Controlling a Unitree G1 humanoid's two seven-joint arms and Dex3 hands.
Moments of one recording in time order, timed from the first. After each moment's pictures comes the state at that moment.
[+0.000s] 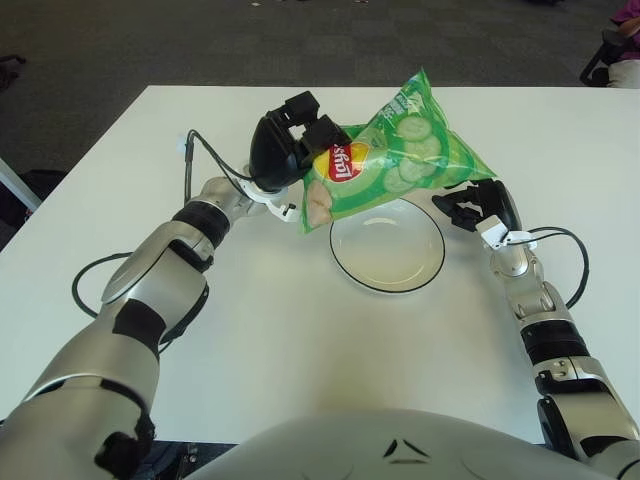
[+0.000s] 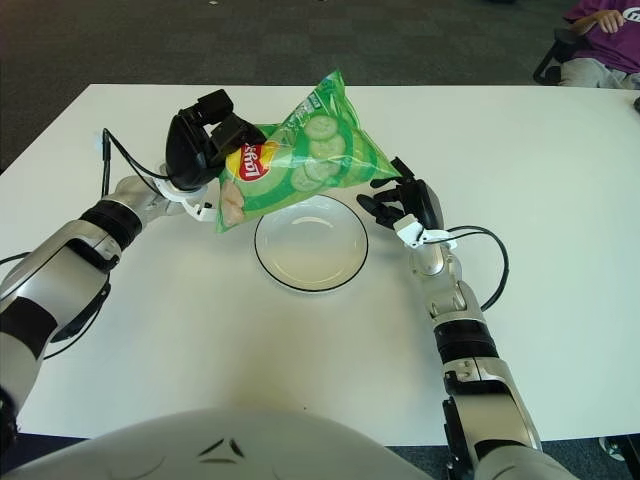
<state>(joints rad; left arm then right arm) -0.99 0.39 -0.77 0.97 1.22 -0.82 1.61 -0.25 -0.35 0.03 0.39 -0.37 -0.32 -0.19</state>
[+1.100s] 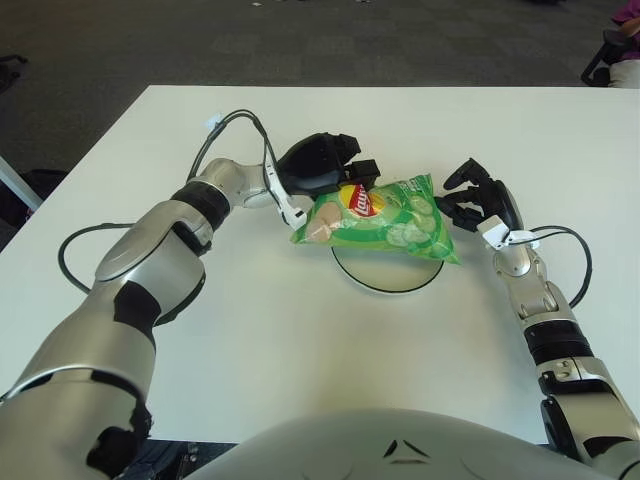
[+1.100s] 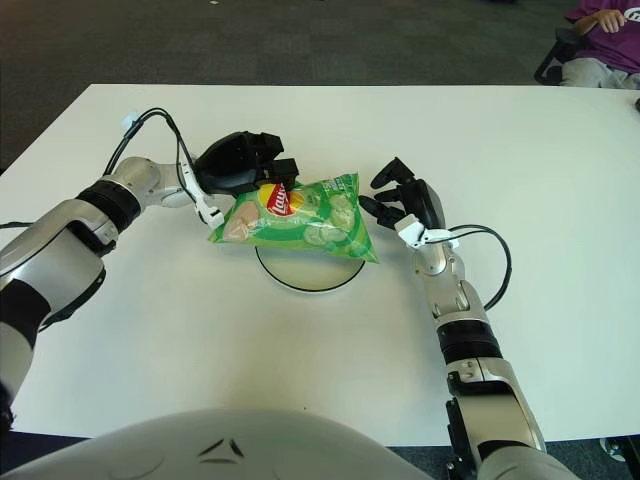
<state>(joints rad) -1.04 0.43 -0.86 0.91 1.15 -0.86 0.82 -0.25 -0.36 0.03 0.38 -0.37 -0.32 -0.18</state>
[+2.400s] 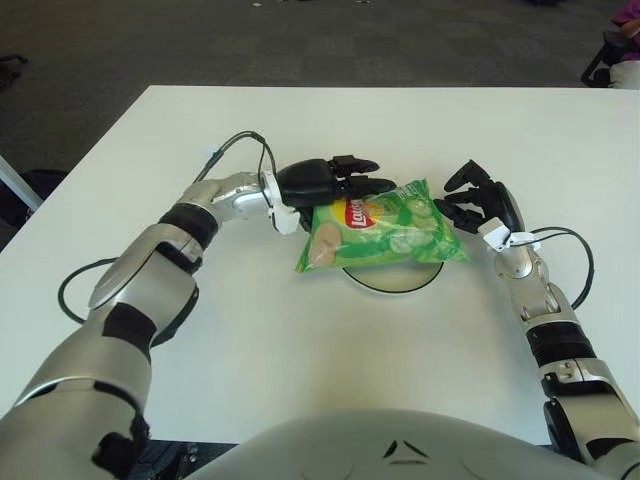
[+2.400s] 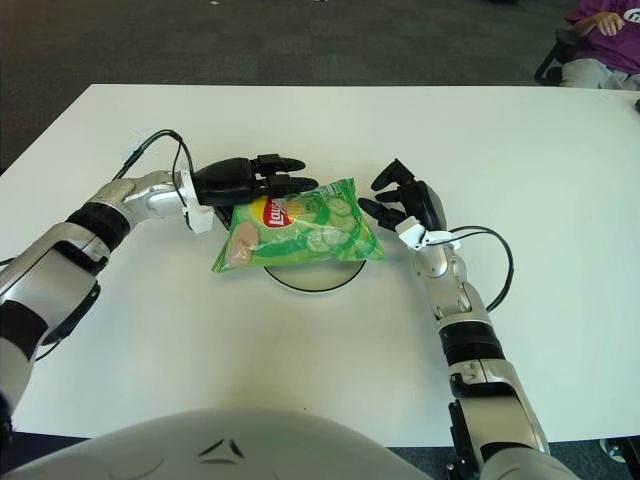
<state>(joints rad) -0.91 0.40 -0.66 1.02 0.45 -1.23 -0.08 -0.25 -0.38 0.04 0.39 -0.38 -0.34 -0.19</state>
